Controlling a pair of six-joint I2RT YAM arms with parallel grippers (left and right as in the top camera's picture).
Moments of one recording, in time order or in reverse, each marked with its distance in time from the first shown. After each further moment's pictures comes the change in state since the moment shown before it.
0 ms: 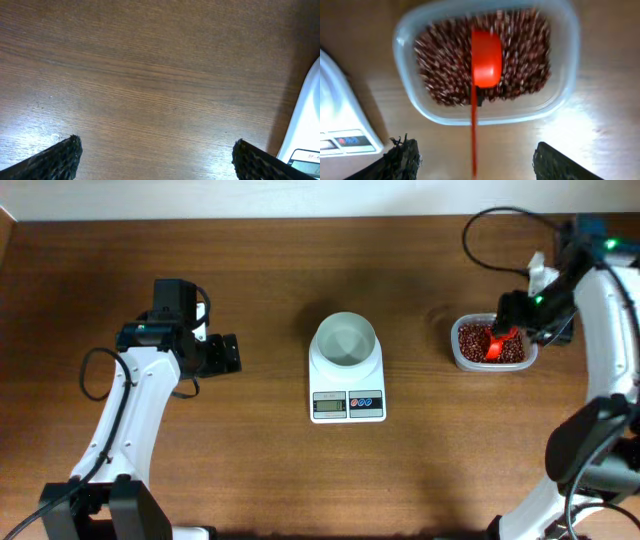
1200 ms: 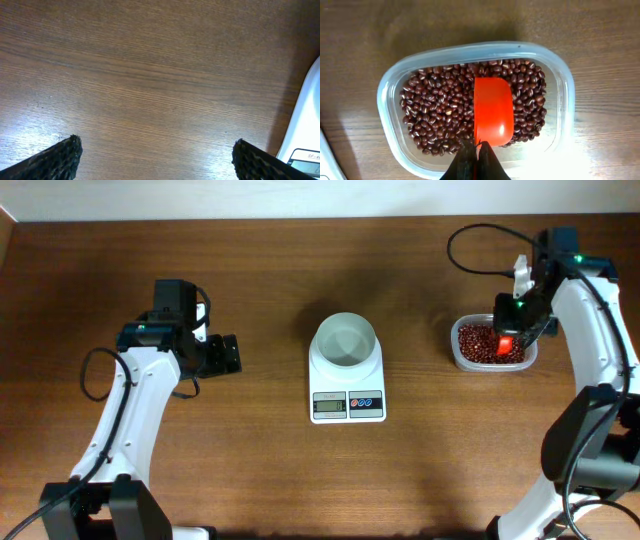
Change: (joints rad) left arm 0.000 0.001 0.000 -0.001 0.000 0.000; right arm 0.039 0.005 -0.094 0.225 0.082 -0.009
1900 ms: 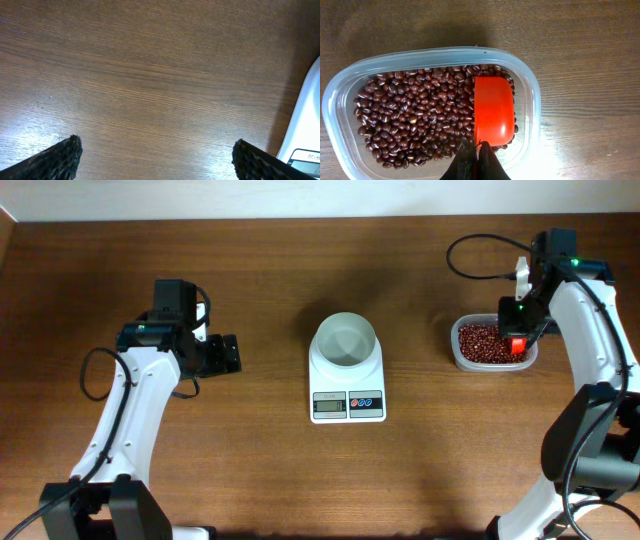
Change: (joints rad) left arm 0.000 0.000 0.000 0.000 0.000 0.000; right arm 0.000 -0.001 -0.041 0.061 0.127 -0.054
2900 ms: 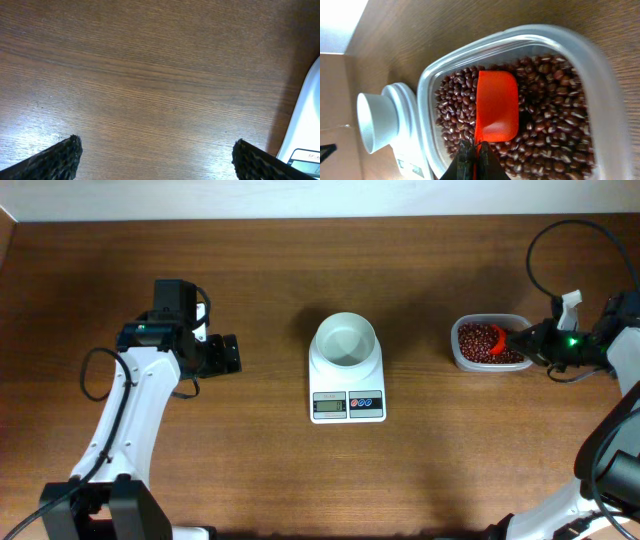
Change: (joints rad) left arm 0.000 0.000 0.000 0.000 0.000 0.000; right arm -0.346 -0.013 -0.302 0.263 -0.894 -0.019
